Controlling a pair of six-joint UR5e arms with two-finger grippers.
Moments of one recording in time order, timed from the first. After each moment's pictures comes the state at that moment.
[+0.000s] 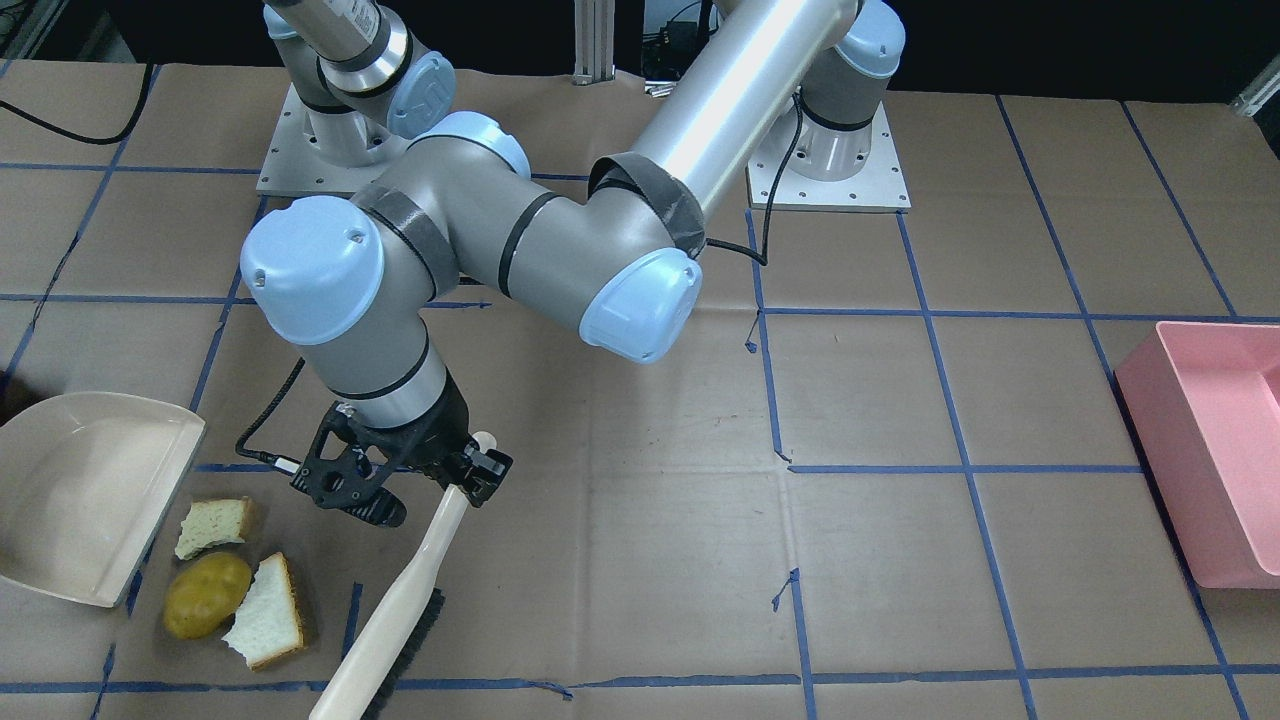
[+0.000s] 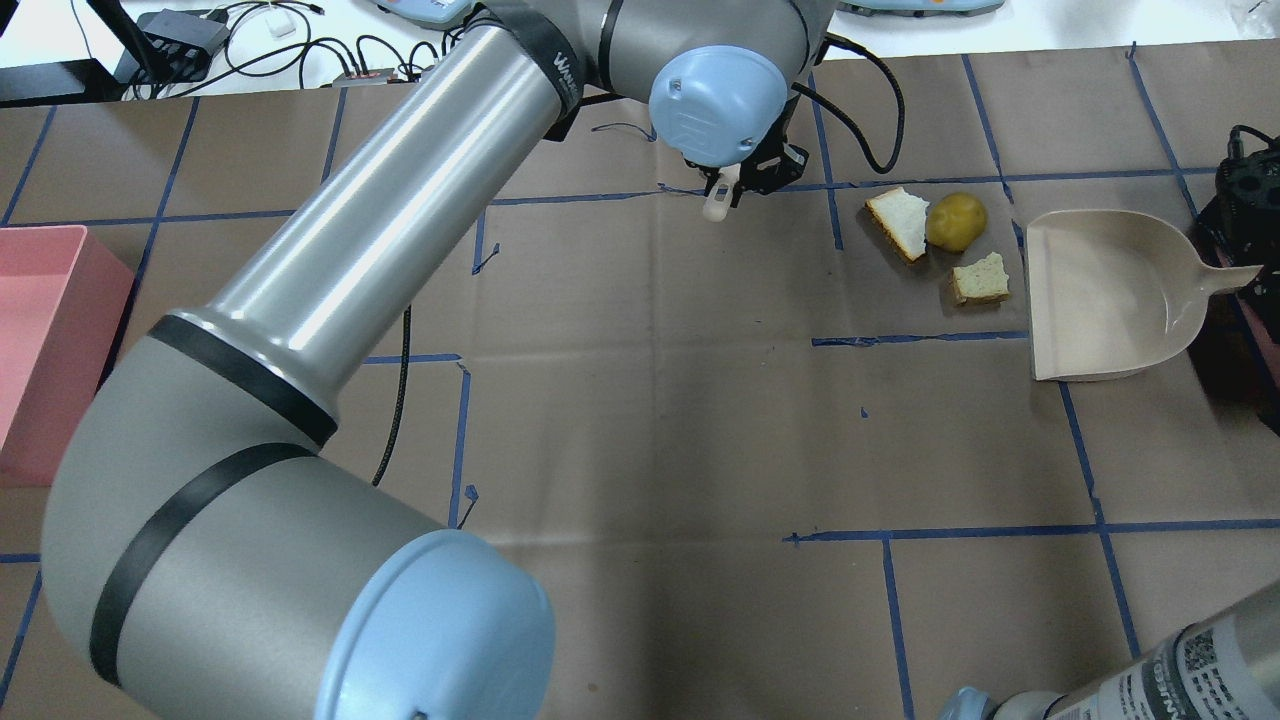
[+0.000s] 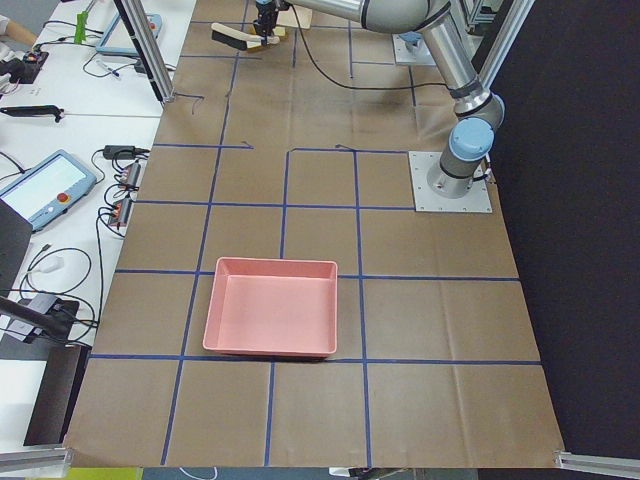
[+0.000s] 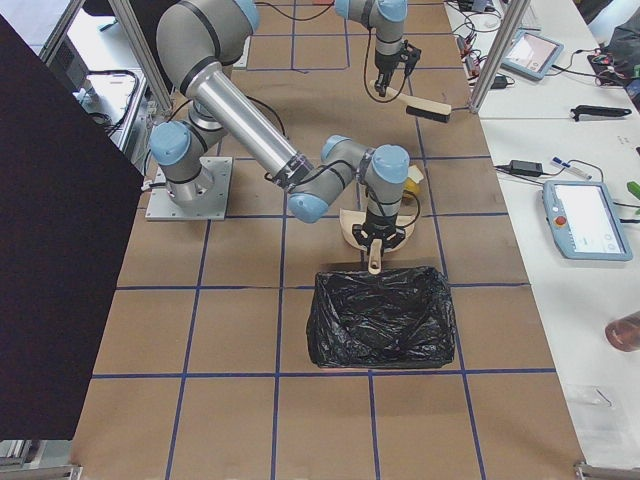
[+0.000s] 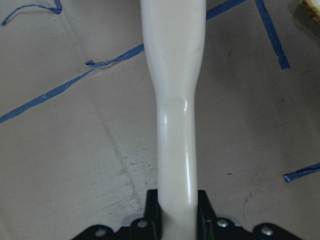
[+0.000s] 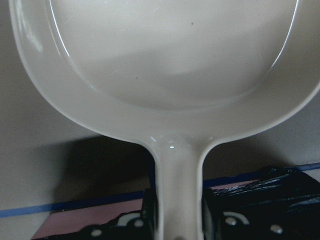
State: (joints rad) left arm -2.13 -2.39 -0.82 -1.49 1.76 -0.10; right arm 0.95 -1.15 1.66 -2.21 -1.69 -2.05
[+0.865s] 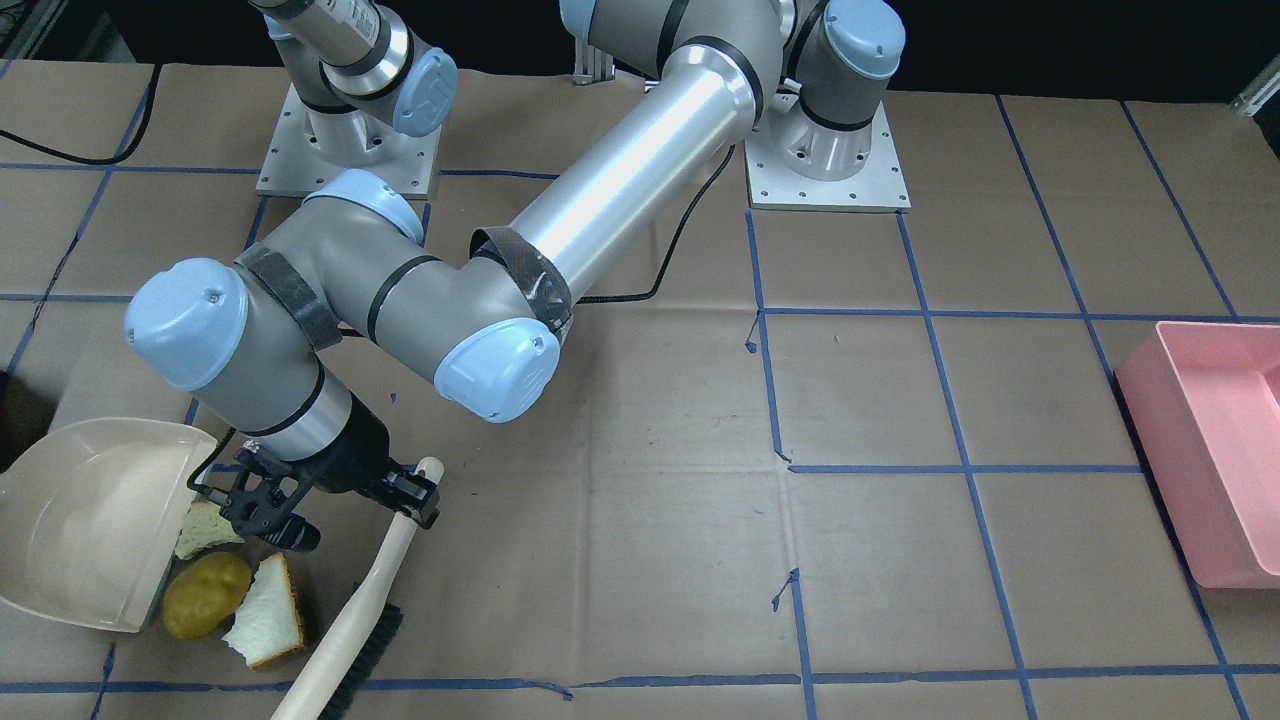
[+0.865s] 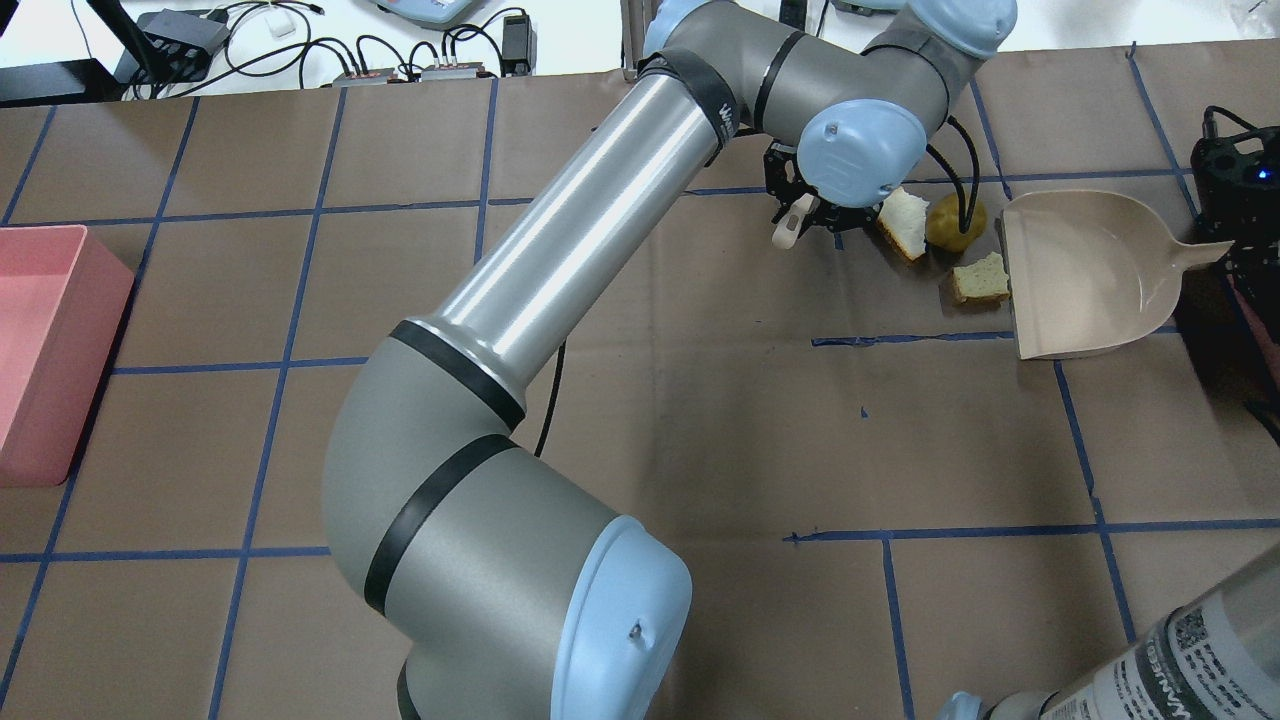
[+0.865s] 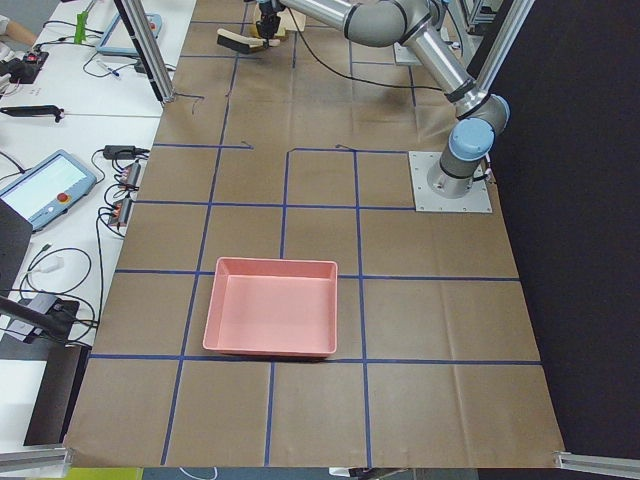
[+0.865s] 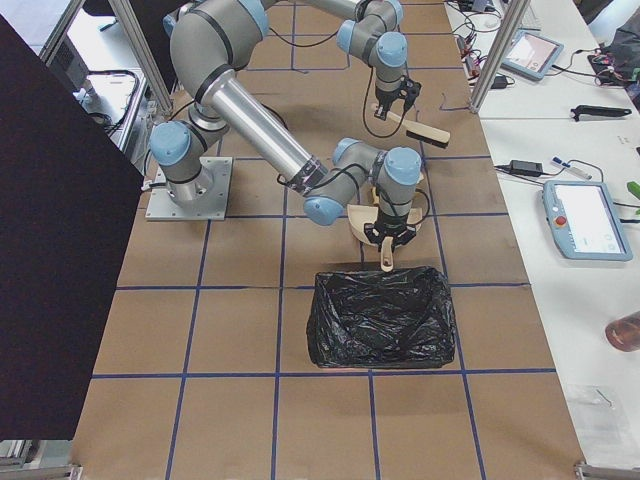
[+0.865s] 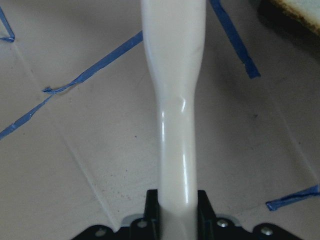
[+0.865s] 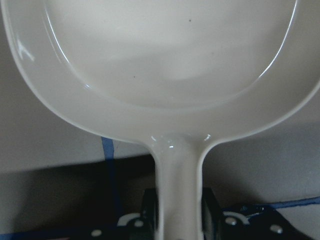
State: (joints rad) left arm -2.21 -2.63 -0.51 -1.64 1.87 -0.19; right arm 0.99 -1.08 1.60 -2.20 -1.65 -2.06
